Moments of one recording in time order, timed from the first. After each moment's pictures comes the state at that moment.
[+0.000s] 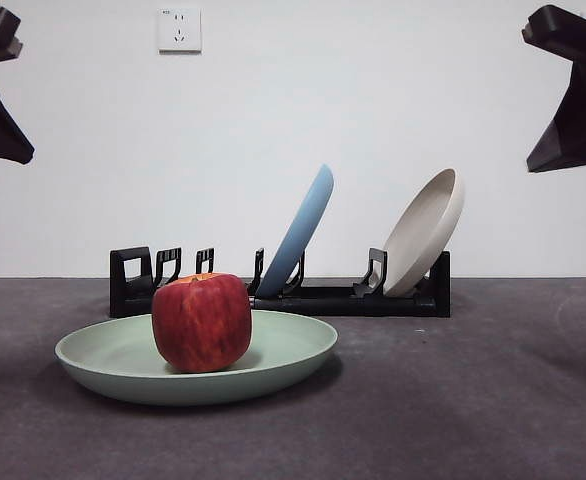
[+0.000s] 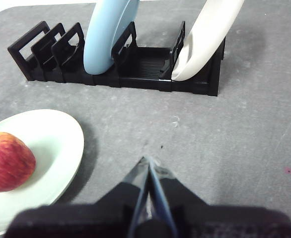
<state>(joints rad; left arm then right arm) -0.53 0.68 0.39 -0.07 -0.20 -0.10 0.53 0.74 0.40 -0.05 0.13 0.18</state>
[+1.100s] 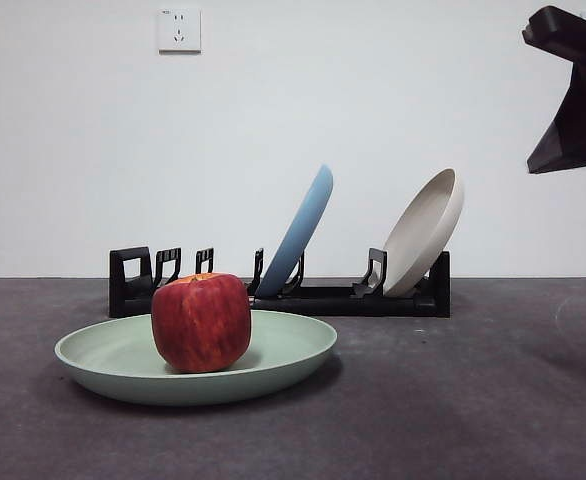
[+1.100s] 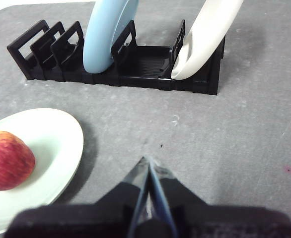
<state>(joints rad) -0.01 0.03 0.06 -0.20 -0.10 -0.09 0.53 0.74 0.40 -0.06 0.13 0.18</state>
